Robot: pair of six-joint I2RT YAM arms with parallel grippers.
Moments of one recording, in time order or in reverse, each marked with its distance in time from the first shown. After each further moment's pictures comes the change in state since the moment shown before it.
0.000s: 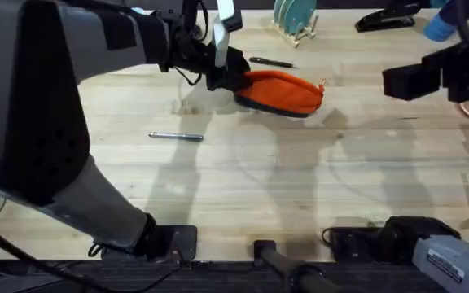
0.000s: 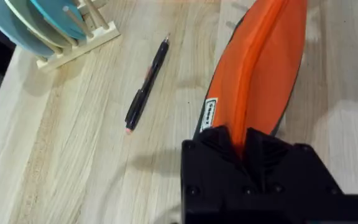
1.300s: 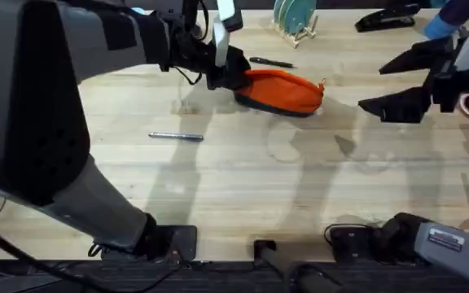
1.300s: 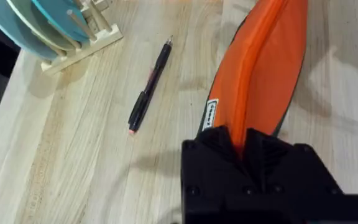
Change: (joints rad) left arm 0.000 0.000 0.000 0.016 -0.001 0.000; right arm -0.309 0.343 0.003 -0.155 -0.726 -0.735
